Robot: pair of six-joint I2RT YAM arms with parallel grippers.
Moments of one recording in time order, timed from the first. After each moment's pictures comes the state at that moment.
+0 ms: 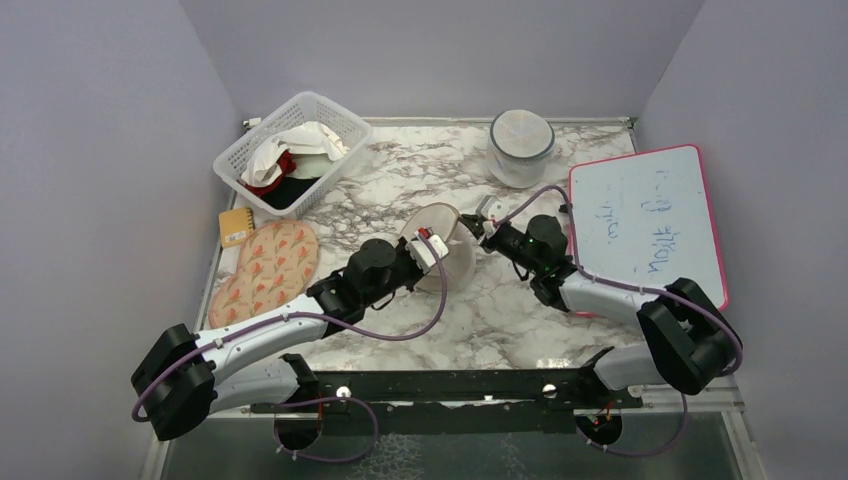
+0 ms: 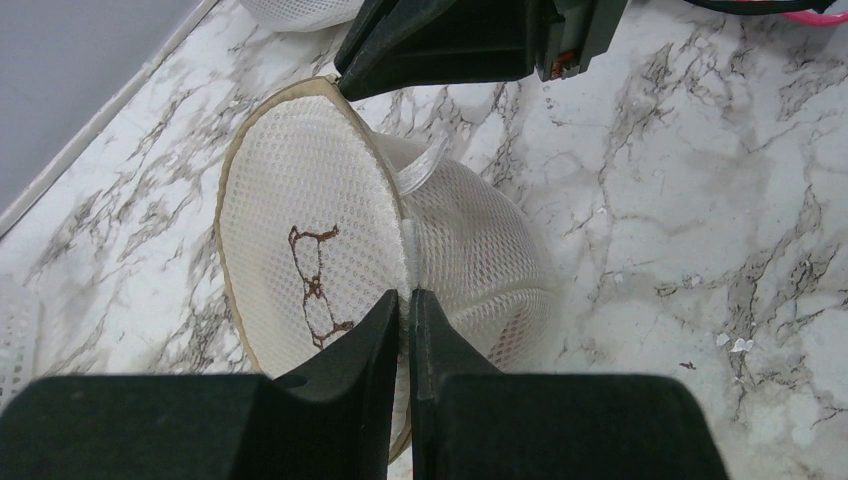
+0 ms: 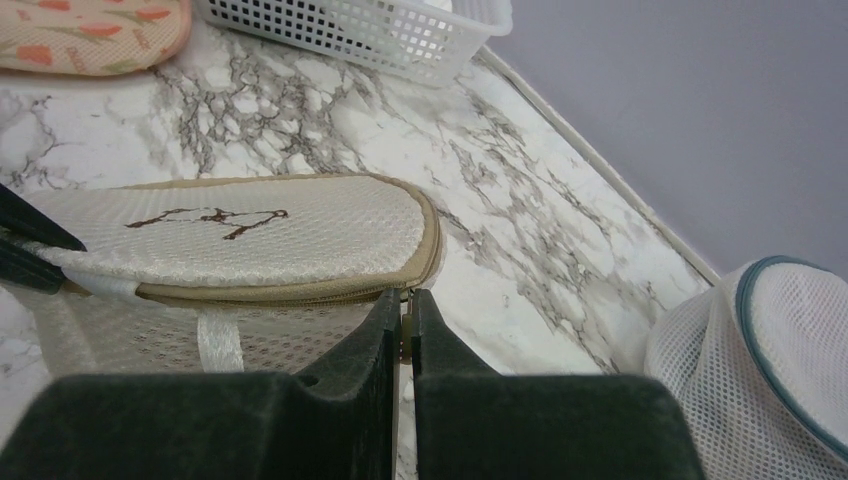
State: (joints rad) left arm -0.90 1.08 0.59 0.21 -0.03 0.25; right arm 0.60 1.39 0.52 0.84 -0.25 -0.37
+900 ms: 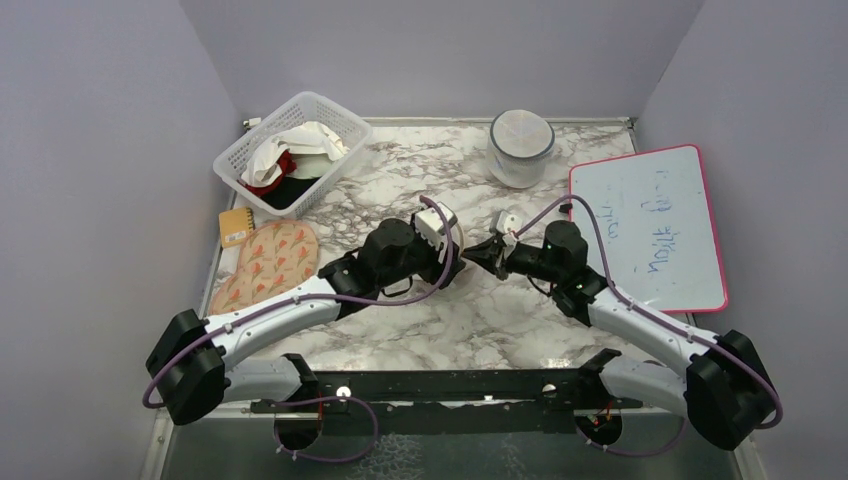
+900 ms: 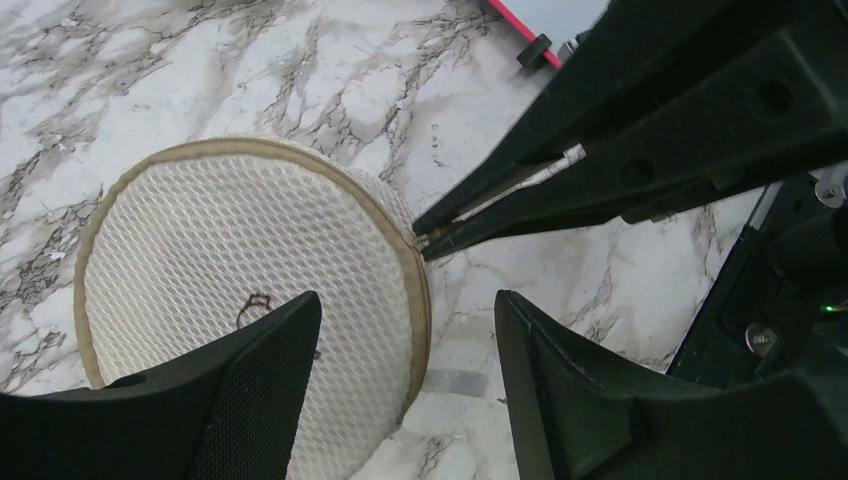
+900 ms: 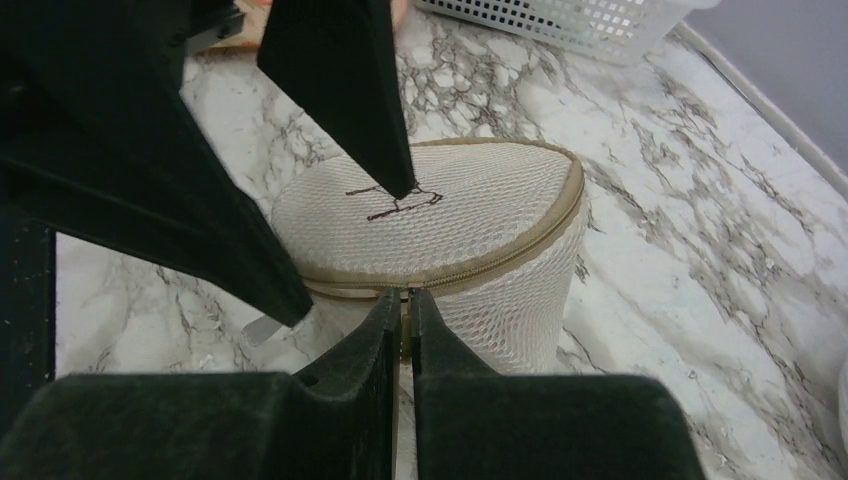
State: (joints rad) left arm -0.91 1.16 0.75 0.07 0.06 -0.16; right arm 0.58 1.10 0.50 0.42 -0.58 -0.25
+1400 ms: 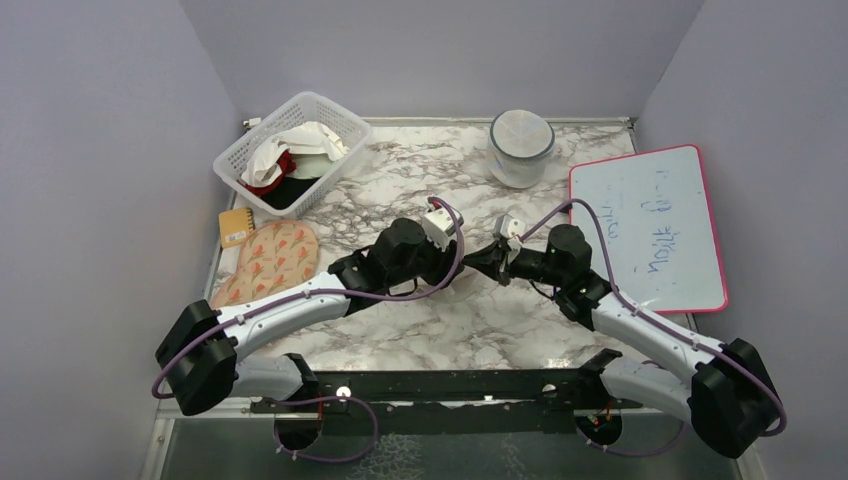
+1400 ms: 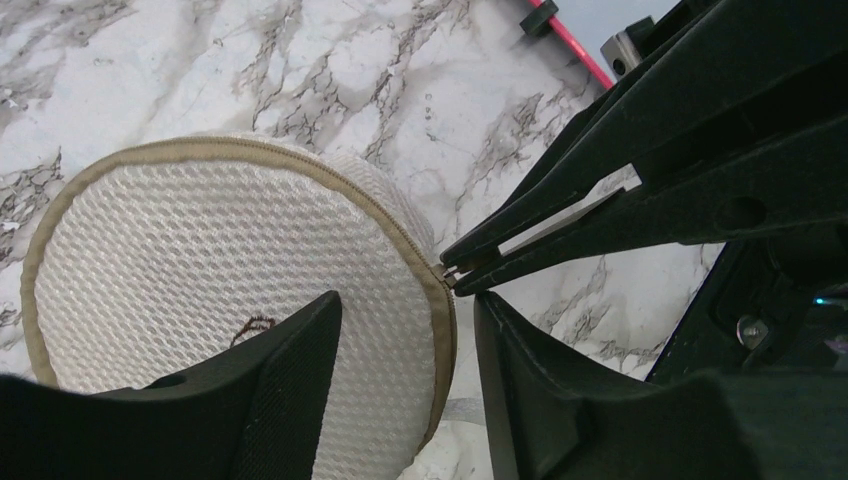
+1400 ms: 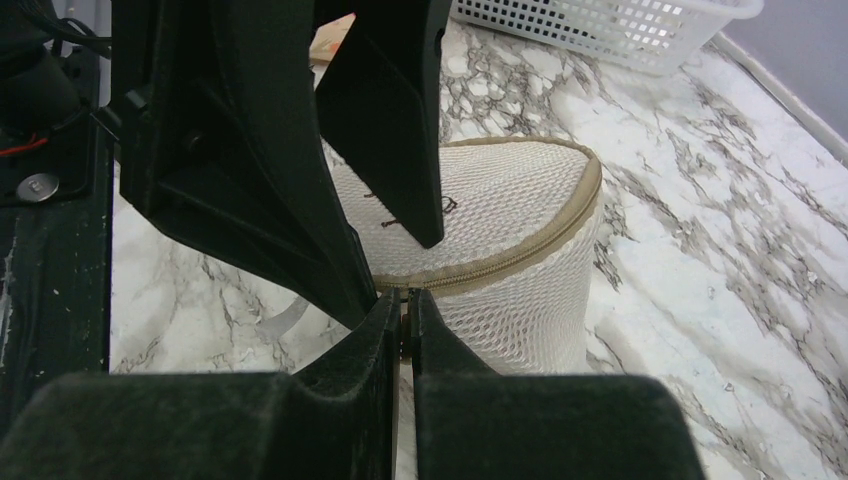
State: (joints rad) left arm -0.92 1.25 0.82 0.00 0.04 -0.21; right arm 0.58 1.04 0.48 0.41 -0.65 -0.21
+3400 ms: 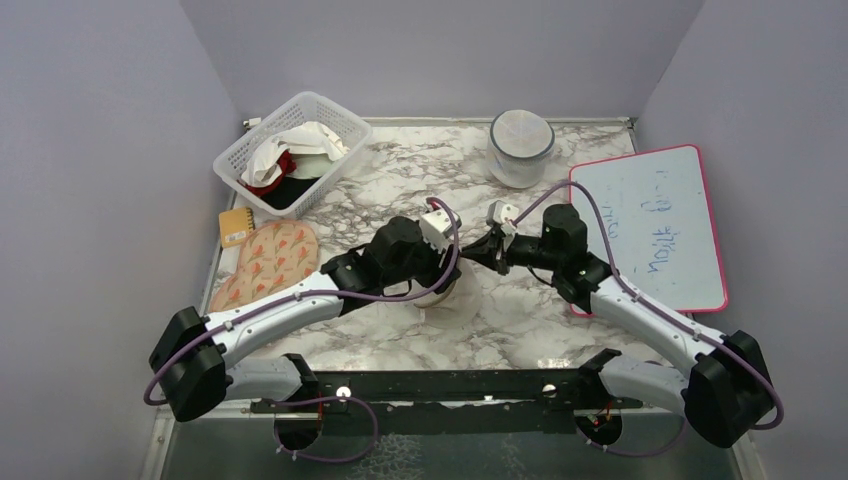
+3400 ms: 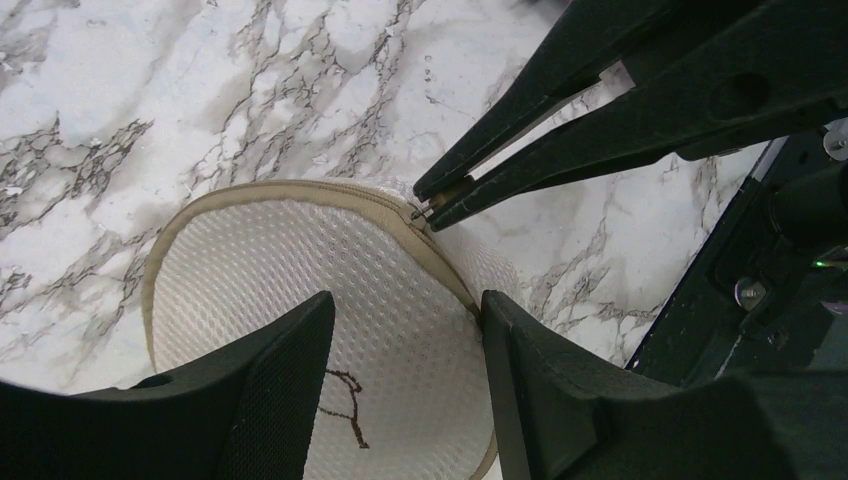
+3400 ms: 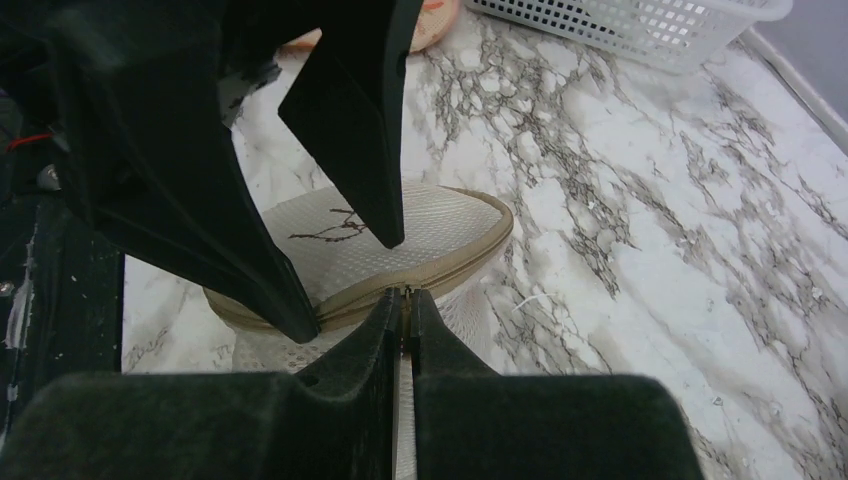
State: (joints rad) left arm -0.92 1.18 0.83 -0.12 0.06 -0.20; right arm 0.56 1.11 0.63 0.22 -0.70 -0.28
